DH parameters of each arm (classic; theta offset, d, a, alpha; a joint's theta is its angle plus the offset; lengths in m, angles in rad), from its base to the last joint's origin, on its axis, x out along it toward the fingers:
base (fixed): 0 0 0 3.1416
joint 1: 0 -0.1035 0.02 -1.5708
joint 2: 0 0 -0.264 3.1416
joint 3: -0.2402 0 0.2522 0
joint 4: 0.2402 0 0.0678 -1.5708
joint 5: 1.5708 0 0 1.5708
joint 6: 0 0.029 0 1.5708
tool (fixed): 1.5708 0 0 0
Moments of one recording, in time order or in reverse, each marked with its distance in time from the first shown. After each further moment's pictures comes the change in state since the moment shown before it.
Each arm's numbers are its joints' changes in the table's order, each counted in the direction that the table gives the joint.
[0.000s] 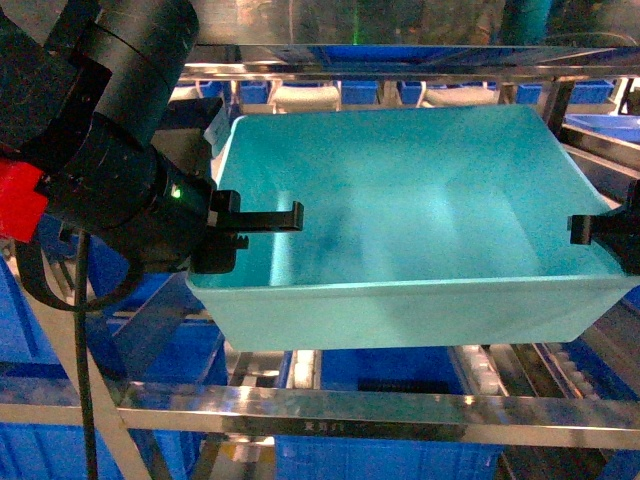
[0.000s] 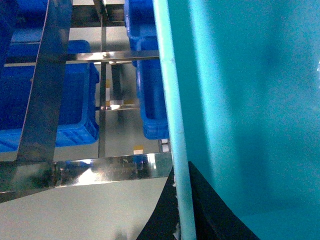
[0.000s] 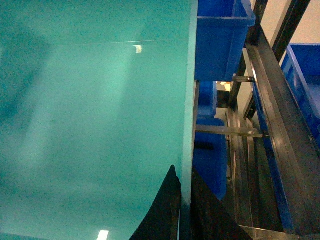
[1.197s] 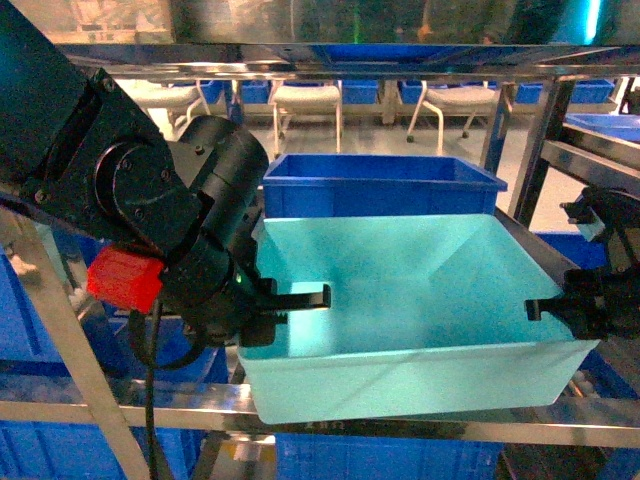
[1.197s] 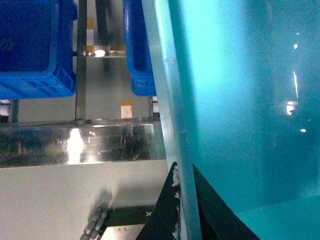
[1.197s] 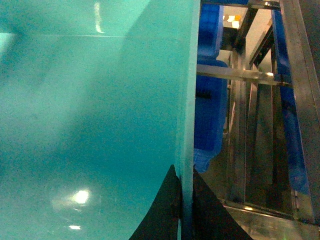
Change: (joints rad) left arm 0.017 -0.316 -0.149 0.055 0.072 -0.099; right arm 0.049 -0.395 -0.242 0.120 -0.056 -0.121
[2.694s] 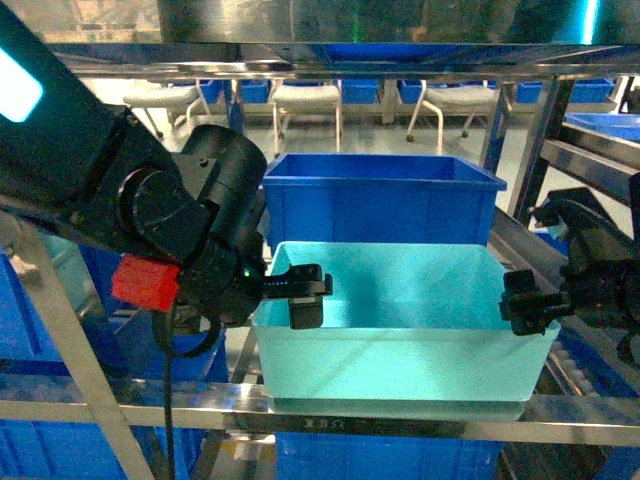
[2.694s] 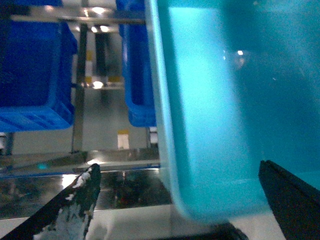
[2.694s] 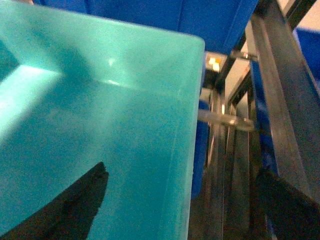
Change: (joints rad) left arm -0.039 -0.071 -0.036 -0.145 -0.010 0.026; right arm -0.018 -0.124 -0.079 -0.155 0.078 -0.077
